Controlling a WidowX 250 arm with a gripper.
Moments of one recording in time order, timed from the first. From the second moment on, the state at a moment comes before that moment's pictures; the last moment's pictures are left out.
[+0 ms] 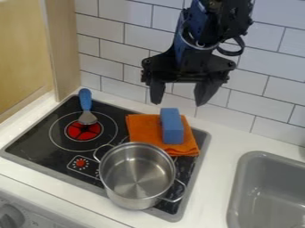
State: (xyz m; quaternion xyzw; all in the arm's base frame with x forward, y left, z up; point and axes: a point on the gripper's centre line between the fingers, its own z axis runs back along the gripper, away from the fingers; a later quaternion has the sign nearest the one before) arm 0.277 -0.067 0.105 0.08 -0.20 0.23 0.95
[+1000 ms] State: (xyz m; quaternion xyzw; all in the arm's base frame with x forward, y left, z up) arm 0.315 -0.062 0.048 0.09 -0.14 0.27 0.95
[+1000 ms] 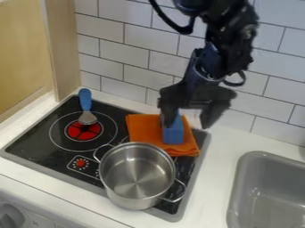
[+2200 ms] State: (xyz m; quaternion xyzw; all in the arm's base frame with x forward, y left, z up) arm 0.336 -0.040 0.009 0.12 -0.11 0.30 0.94
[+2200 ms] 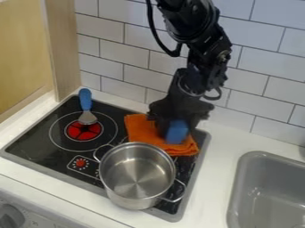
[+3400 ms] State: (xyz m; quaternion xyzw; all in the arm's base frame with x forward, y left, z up) arm 0.304 -0.017 0.093 0.07 -0.15 0.32 0.93
